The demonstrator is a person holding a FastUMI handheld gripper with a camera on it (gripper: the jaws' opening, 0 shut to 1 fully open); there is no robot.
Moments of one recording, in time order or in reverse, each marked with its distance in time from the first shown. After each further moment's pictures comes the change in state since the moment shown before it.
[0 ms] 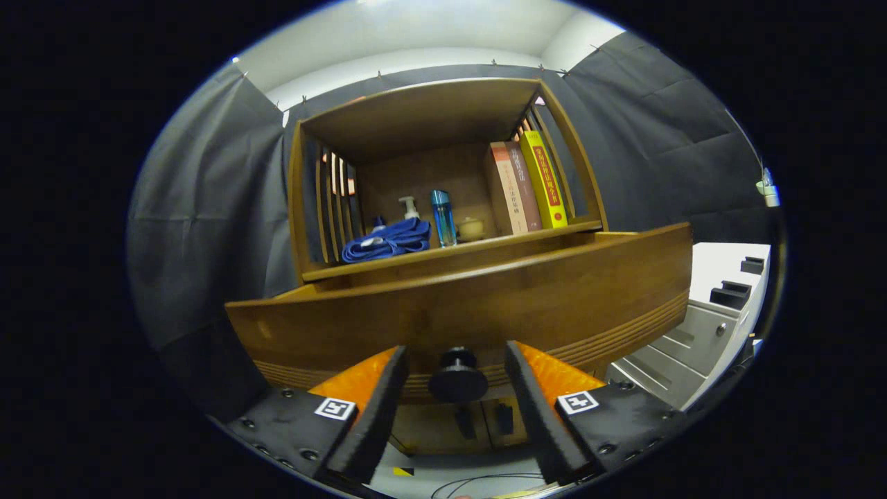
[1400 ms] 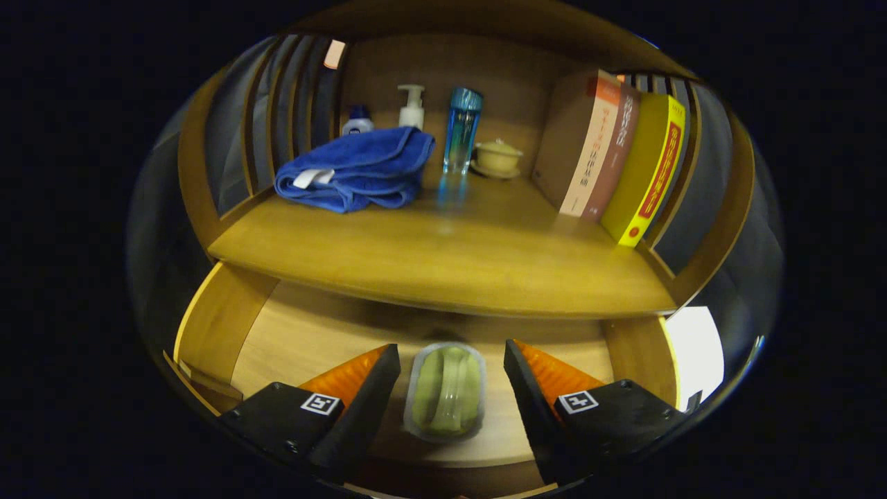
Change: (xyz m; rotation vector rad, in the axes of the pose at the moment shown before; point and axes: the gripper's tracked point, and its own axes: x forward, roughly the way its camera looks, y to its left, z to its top) arm 0.209 -0.010 -0.029 -0.290 0.722 -0.023
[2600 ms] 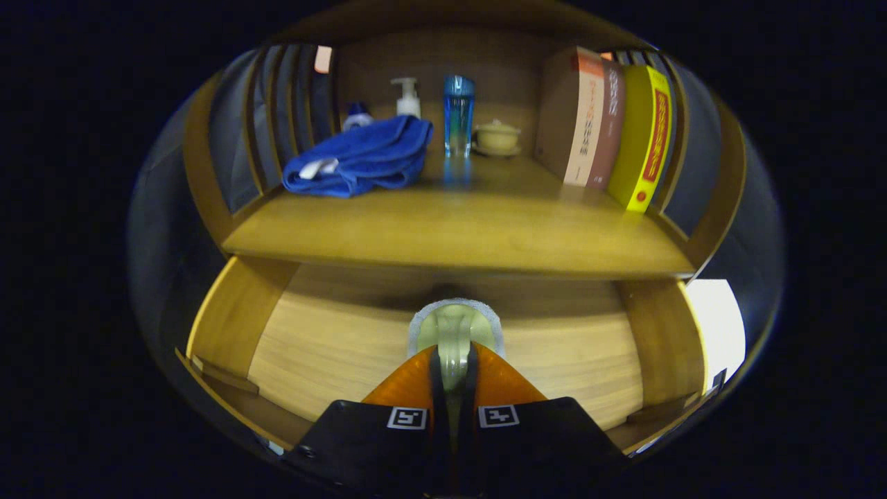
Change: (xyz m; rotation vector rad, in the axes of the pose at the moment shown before) arm -0.030 0.002 0.000 0.079 -0.069 0.055
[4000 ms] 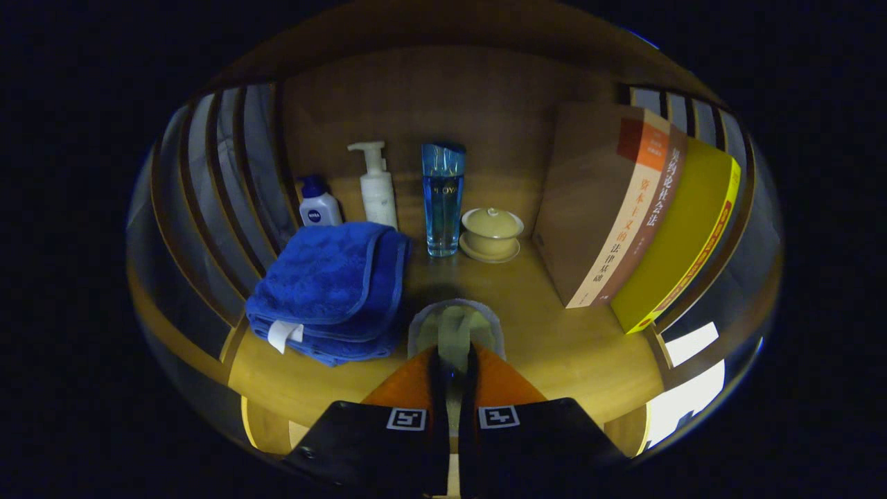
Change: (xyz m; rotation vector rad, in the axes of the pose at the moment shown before) arm 0.095 -0.019 0.162 0.007 0.058 -0.088
